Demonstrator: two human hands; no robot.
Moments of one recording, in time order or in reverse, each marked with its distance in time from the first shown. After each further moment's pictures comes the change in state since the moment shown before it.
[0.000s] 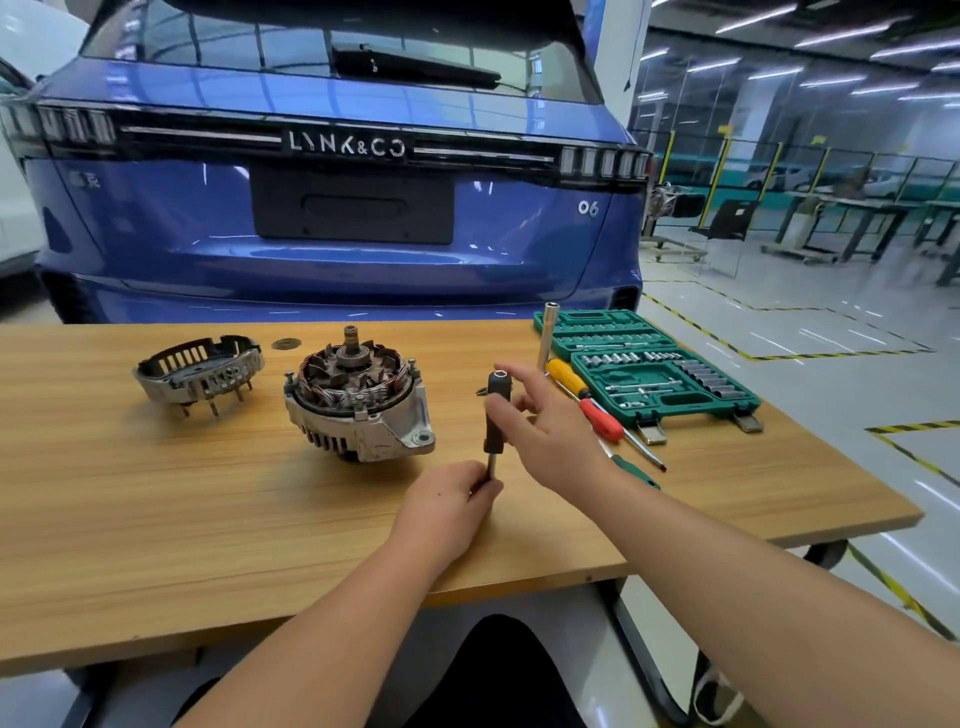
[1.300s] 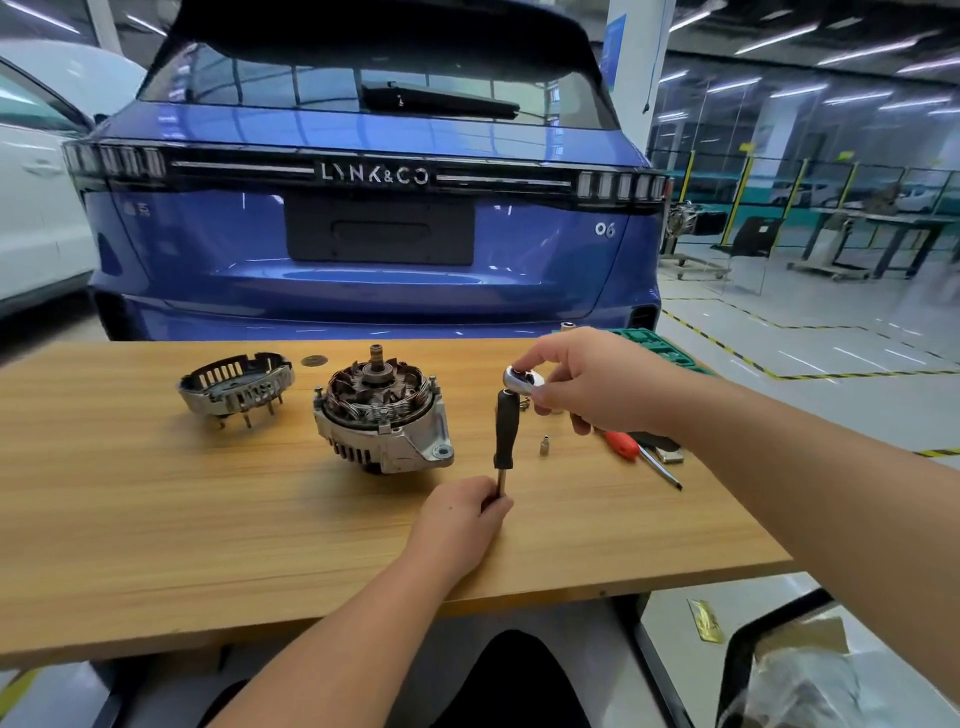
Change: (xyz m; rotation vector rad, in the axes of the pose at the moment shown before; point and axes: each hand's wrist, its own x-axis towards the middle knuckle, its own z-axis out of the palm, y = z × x) left_hand -0.007 -0.001 -0.004 -0.005 0.019 -0.042; right_hand 0.011 -0.107 -0.076 -0.481 -0.357 0.038
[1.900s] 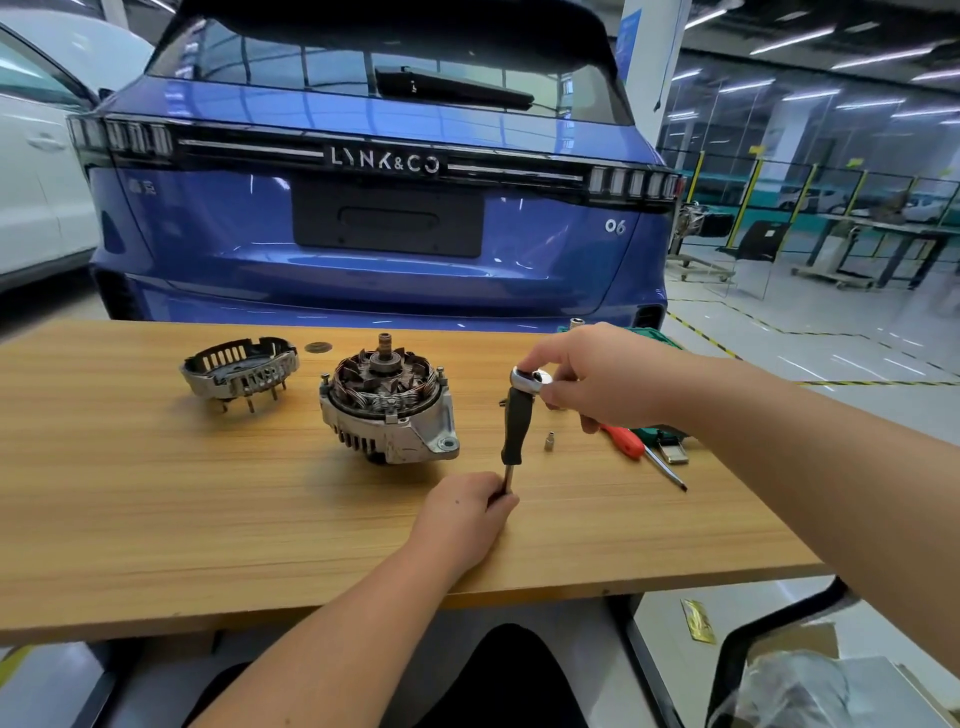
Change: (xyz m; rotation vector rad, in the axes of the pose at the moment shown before) left_hand 0.003 -0.005 0.003 0.020 0.013 0.041; right_hand 0.014 0.002 -0.001 -0.274 -0.042 -0.089
